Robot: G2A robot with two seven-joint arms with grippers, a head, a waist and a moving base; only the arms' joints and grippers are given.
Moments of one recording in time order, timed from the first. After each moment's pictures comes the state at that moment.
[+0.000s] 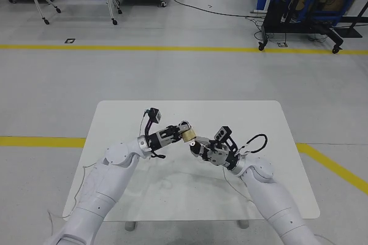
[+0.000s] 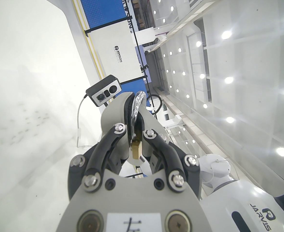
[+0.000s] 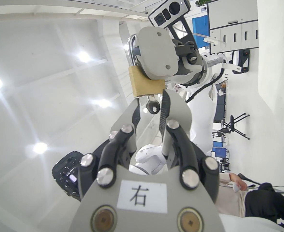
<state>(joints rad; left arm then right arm) 1.03 -1.31 -1.09 -1.16 -0.42 -0.35 -0.90 -1.30 -1.32 1.22 -1.28 0.80 -0.06 1.04</state>
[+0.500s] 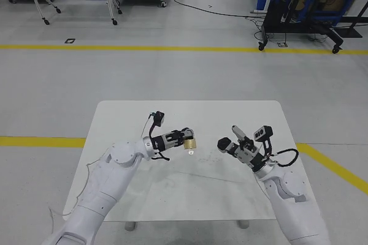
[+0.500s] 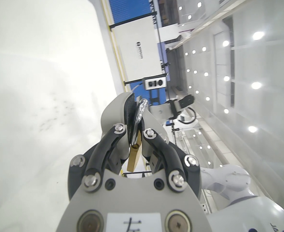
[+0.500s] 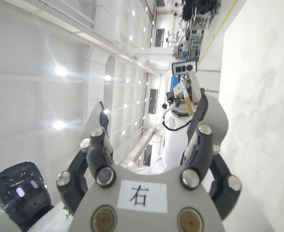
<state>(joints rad) 1.00 -1.30 -1.02 -1.15 -0.18 -0.23 -0.84 -1.60 -1.26 1.51 -1.65 0.54 -0.20 0.69</state>
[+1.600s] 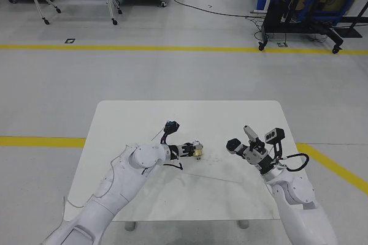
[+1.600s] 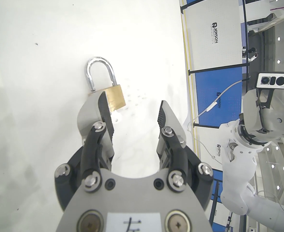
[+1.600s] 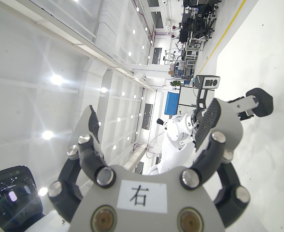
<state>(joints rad) 0.94 -1.35 -0.85 -1.09 0.14 -0.08 -0.70 -1.63 -1.25 1.53 -1.68 0.53 -0.19 0.67</state>
